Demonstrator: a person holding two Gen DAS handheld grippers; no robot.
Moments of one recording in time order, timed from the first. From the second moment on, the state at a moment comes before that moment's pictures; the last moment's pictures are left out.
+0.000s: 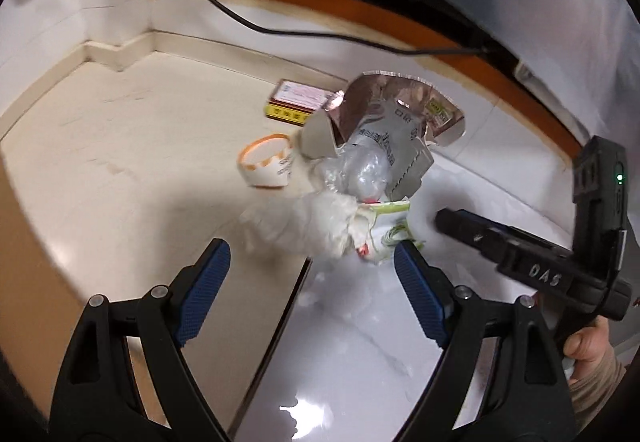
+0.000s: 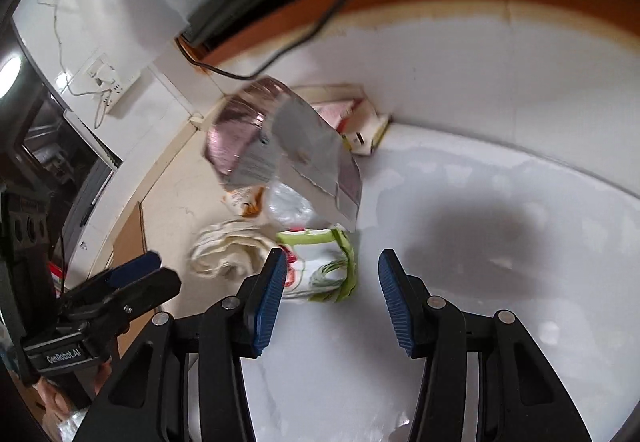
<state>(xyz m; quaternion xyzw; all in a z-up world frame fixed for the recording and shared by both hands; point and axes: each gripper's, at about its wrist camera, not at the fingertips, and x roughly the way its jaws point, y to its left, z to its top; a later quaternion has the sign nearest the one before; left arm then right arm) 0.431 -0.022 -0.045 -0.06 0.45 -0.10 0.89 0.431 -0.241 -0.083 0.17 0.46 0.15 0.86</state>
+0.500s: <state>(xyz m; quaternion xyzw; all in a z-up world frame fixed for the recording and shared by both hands) 0.485 -0.022 -0.086 -0.06 0.48 -0.16 0.86 0.477 -0.212 -0.137 0.12 0.45 0.23 0.85</state>
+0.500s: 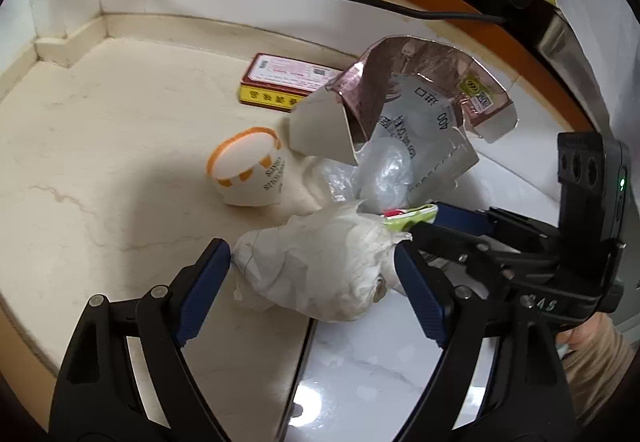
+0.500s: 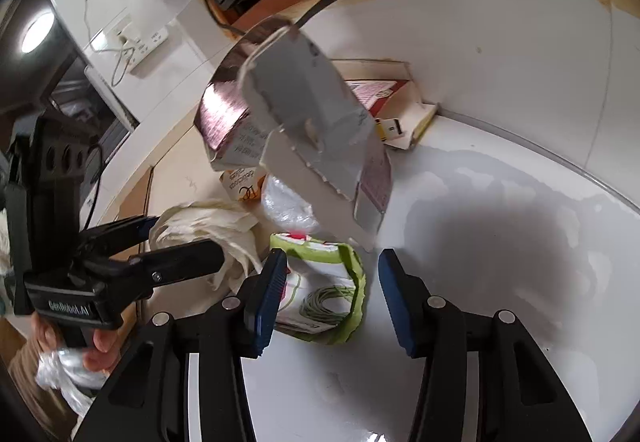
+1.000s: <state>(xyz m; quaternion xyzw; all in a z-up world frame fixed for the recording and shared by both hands) 0.441 -0.027 -0.084 -0.08 0.45 -0.16 0.87 0.419 -0.183 -0.136 0.06 0.44 0.26 0.86</state>
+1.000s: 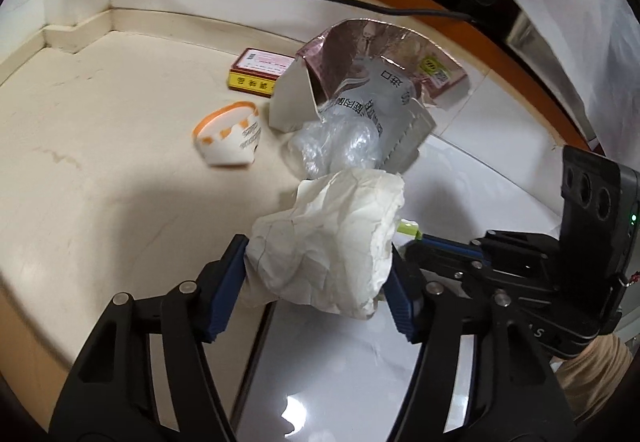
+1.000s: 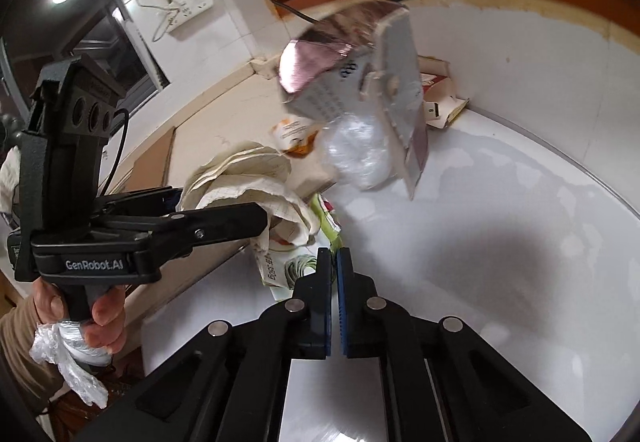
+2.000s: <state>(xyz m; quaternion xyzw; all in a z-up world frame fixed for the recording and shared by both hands) 0.070 0.025 -0.044 -0.07 0.35 -0.02 0.93 0.071 -0.122 -0.064 -0.04 0.31 0.26 0.91</state>
